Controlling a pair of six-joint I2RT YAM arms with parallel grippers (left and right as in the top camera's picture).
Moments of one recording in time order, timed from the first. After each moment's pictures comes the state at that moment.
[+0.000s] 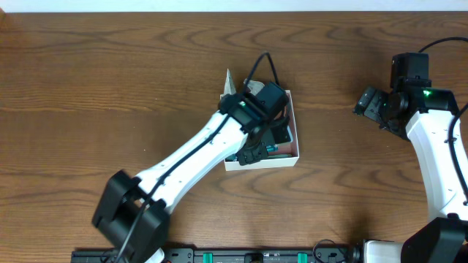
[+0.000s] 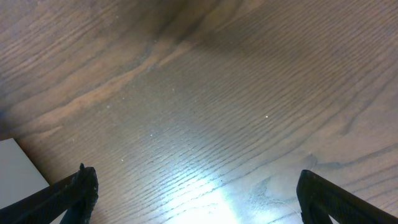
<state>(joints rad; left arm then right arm) -0.75 1.80 1.47 -1.13 0.02 0.57 -0.08 1.52 1.25 -0.96 0.15 0.47</state>
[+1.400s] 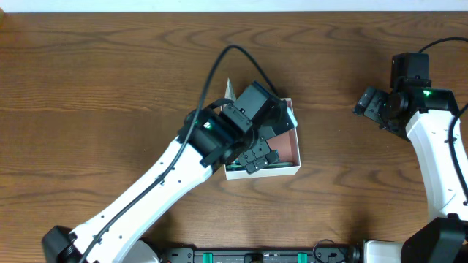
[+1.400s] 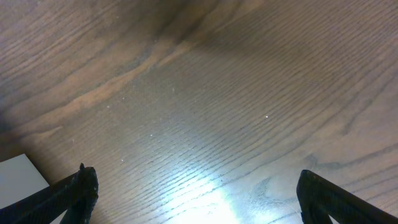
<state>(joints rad) -0.79 1.49 1.47 -1.05 0.00 0.30 -0.08 1.52 1.25 -0.96 0.15 0.47</state>
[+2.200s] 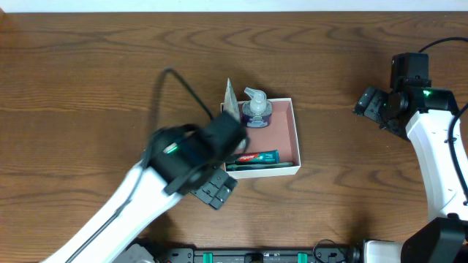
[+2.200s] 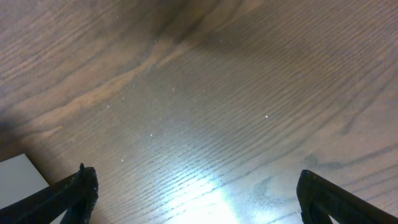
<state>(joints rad) -0.77 1.31 1.42 -1.54 -0.11 -0.13 -0.08 1.52 1.25 -0.96 0.15 0.47</state>
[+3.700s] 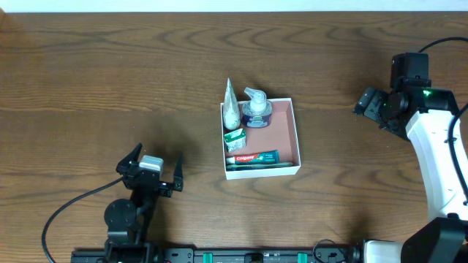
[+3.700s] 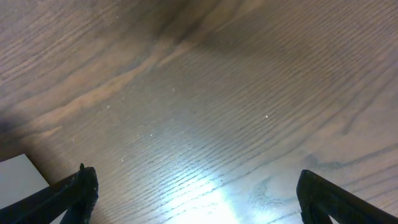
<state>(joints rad) -0.02 0.07 0.02 -0.09 0.18 0.13 -0.08 1.52 1.25 -0.96 0.15 0.47</state>
